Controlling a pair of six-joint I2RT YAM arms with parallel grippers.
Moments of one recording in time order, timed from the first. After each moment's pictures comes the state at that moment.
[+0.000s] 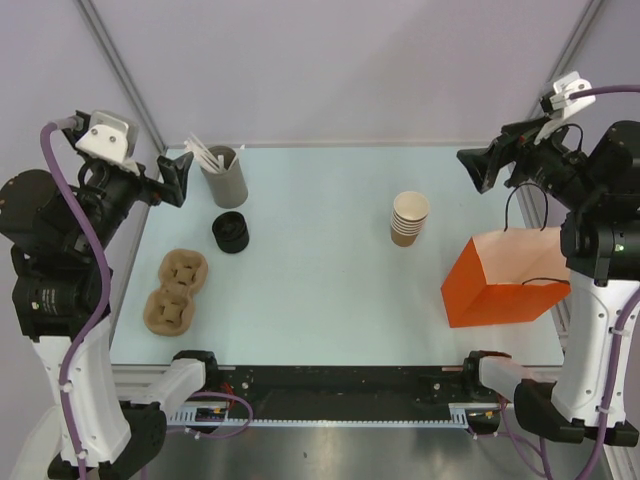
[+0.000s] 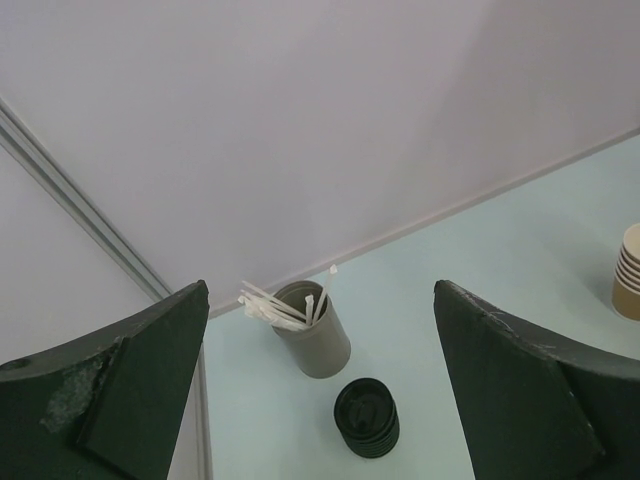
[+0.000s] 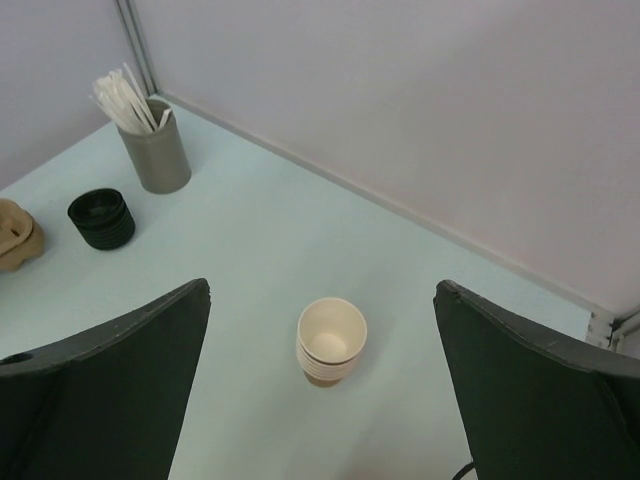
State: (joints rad) left arm -0.02 0.99 1.83 -0.75 0.29 0.25; right arm -0.06 1.12 1.86 -0.77 -0.62 -0.12
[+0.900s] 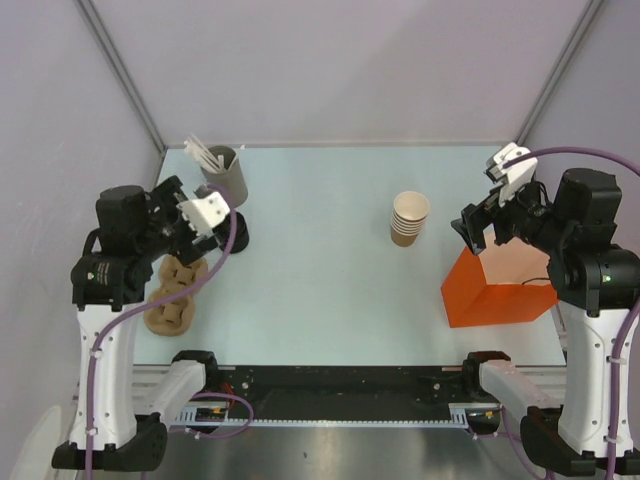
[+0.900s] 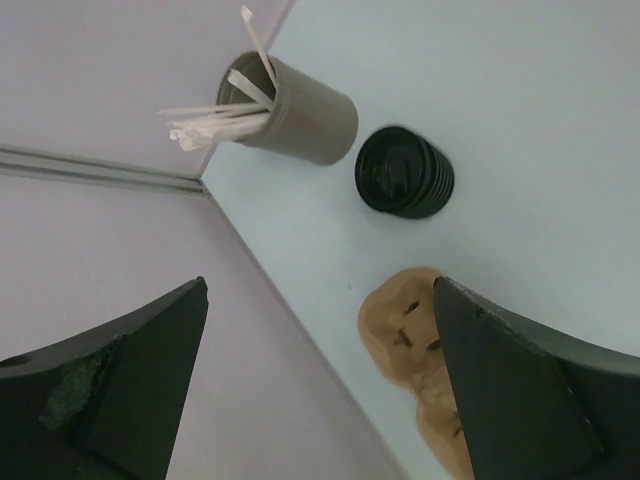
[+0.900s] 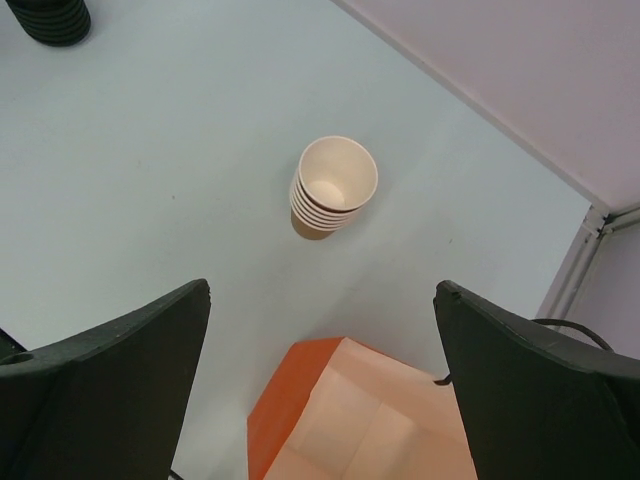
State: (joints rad) left arm -0.02 0.90 1.41 -1.01 0.28 0.91; right arm 0.04 0.96 1.62 -1.06 -0.48 -0.45
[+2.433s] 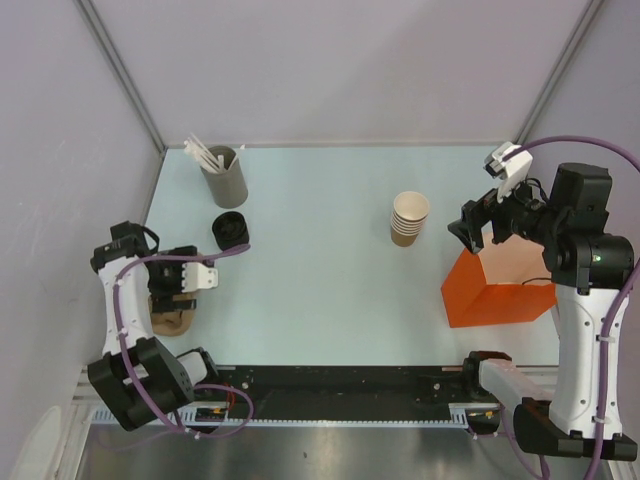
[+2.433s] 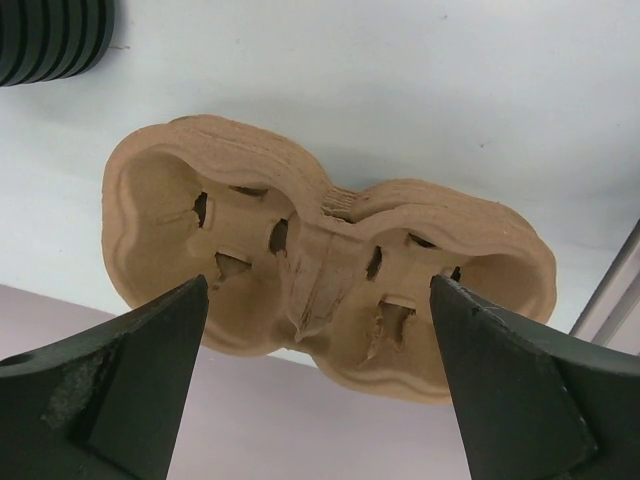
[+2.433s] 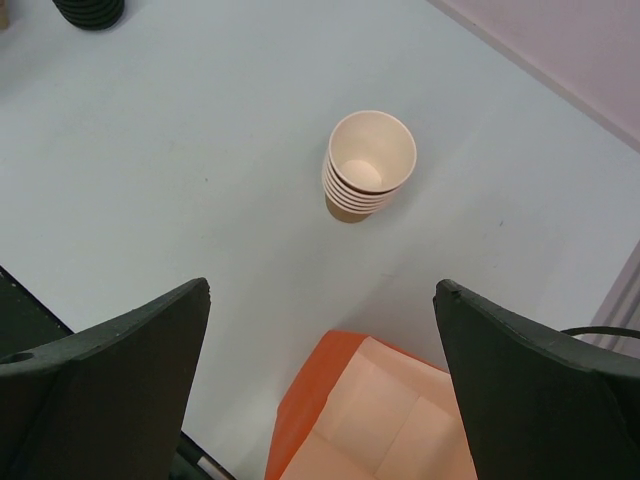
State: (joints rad) left arm 0.45 1.13 0.95 -1.24 0.36 1.95; right arm -0.05 1.01 1.57 -1.11 -0.61 -0.45
